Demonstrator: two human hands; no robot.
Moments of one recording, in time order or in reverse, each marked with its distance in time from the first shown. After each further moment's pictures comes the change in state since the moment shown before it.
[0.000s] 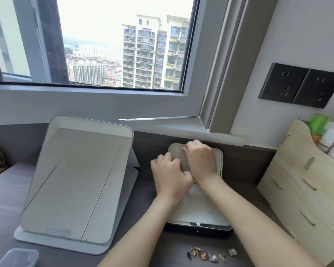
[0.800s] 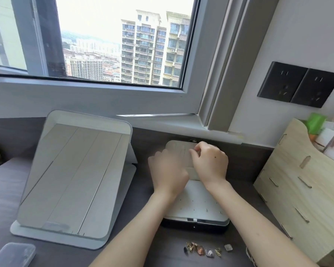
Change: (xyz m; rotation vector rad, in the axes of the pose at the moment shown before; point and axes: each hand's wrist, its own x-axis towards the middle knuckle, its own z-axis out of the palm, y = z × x) left_hand 0.001 -0.003 0.002 -0.001 0.009 0.003; right_hand -0.022 0.009 -0.022 0.086 0.009 0.275
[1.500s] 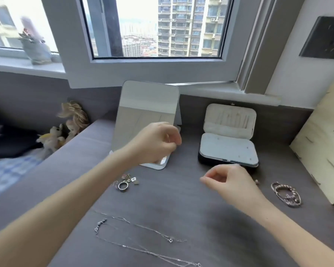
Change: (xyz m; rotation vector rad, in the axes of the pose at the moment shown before) left_hand -0.044 -0.044 -0.231 -0.234 -0.594 0.115; right_hand -0.164 -0.052 -0.115 0.517 -0.702 0.077
